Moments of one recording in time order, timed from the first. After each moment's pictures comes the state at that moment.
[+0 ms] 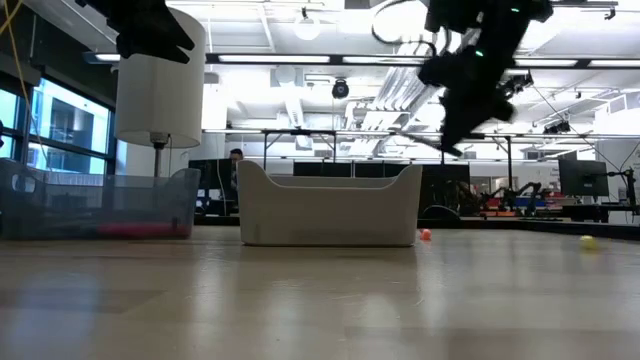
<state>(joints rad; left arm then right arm) 0.09 0.66 0.83 -0.63 -0.38 -0.30 -0.18 1.30 0.91 -0.73 0.27 0.65</state>
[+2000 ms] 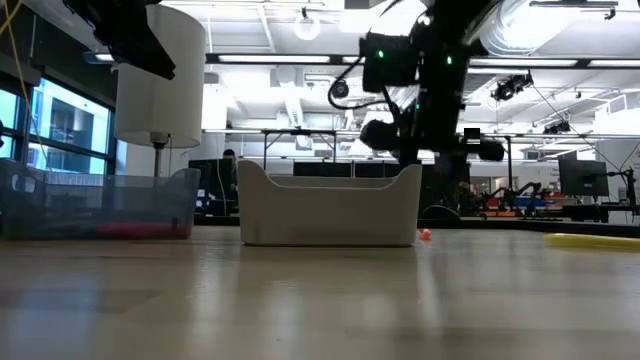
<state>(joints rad) 0.09 0.66 0.83 -0.79 -0.35 -0.16 -0.14 1.74 1.14 -0.79 0.35 1.30</state>
